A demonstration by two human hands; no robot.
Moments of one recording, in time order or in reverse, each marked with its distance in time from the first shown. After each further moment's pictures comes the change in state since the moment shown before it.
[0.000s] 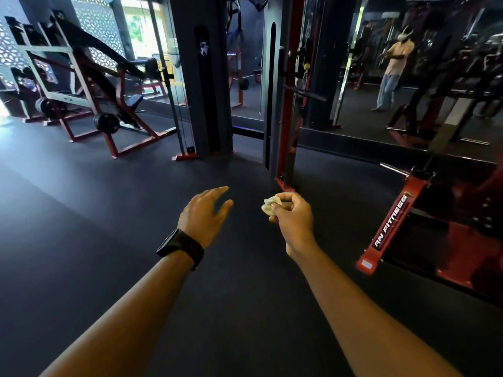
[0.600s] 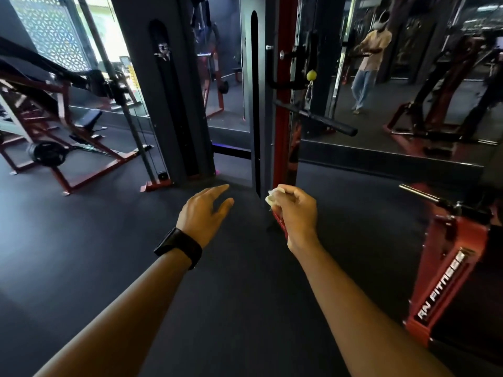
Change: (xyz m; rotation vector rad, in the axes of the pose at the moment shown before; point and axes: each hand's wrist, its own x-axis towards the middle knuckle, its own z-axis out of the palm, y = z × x) left_hand 0.589 -0.088 0.180 -0.033 -0.066 0.065; right_hand 0.589 -0.009 0.141 0.140 0.122 -0.041
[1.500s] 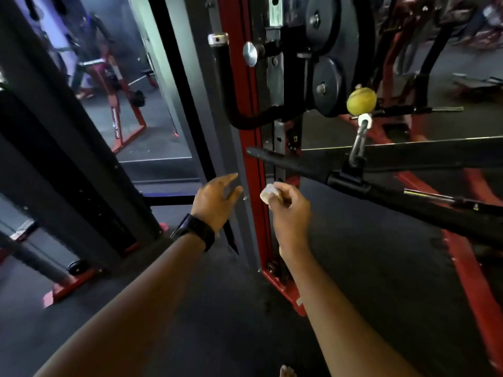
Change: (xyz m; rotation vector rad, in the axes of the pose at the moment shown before) left_hand 0.745 -0.122 0.264 -0.127 -0.221 0.218; right_hand 0.669 0.112 0.214 -0.131 0.414 -0.178
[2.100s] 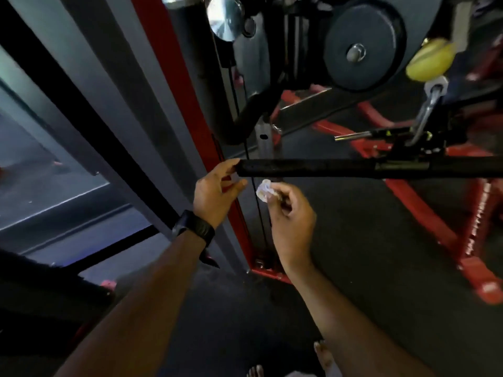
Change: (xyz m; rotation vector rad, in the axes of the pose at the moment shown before) left_hand 0.198 -0.086 0.065 -0.421 -0.340 0.445; right_hand 0.064 0.047 0.121 -0.231 0.545 -0.221
